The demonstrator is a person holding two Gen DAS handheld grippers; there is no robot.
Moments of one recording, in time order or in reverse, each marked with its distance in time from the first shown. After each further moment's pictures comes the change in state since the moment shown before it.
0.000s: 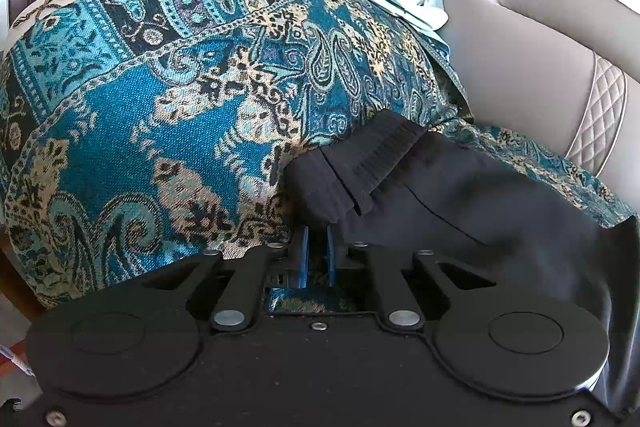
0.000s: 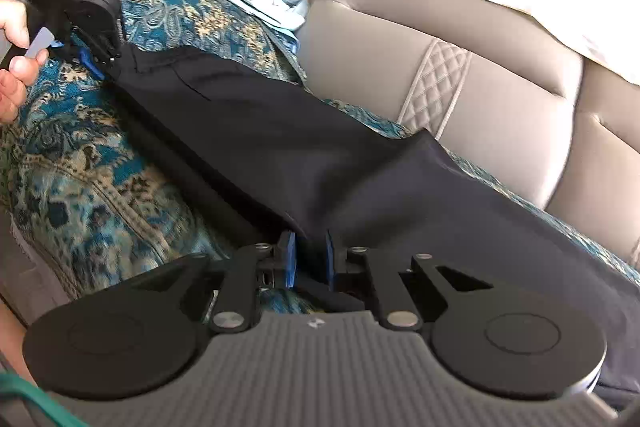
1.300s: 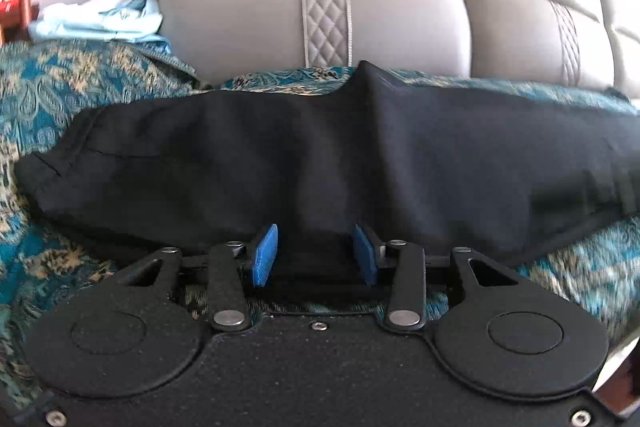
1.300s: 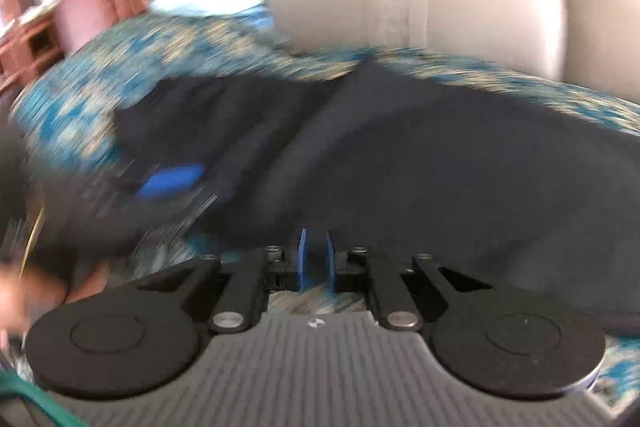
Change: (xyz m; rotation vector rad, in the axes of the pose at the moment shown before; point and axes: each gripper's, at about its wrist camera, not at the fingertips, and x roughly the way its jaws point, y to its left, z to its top) left arm -0.076 -0.124 -0.134 0.556 -0.058 -0.453; right arm -0.016 -0.139 0.013 0.405 0.204 0.228
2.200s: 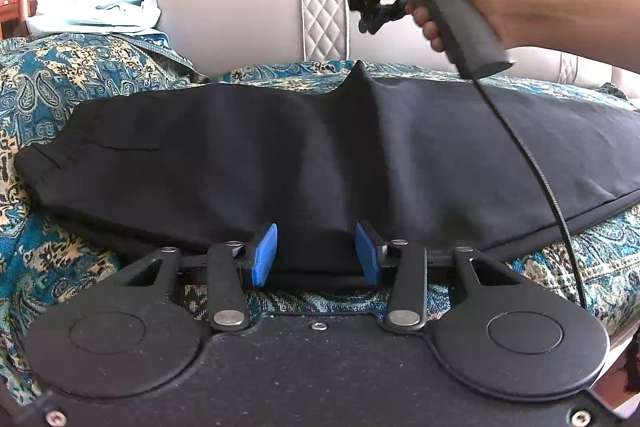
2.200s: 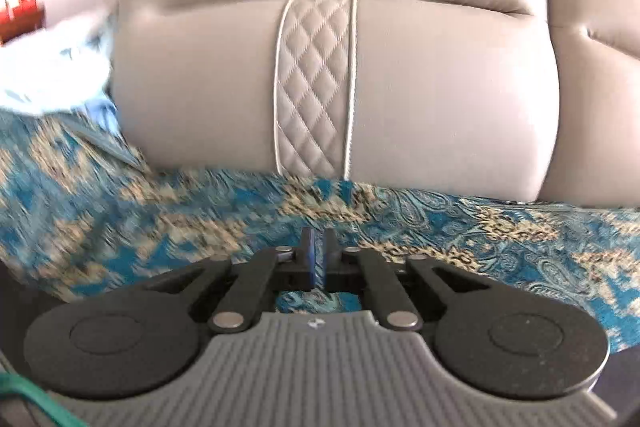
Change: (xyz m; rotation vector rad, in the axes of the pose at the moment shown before) left arm 0.002 0.004 0.004 -0.019 0.019 -0.009; right arm 0.181 -0.016 0.181 0.078 -0.088 -0.268
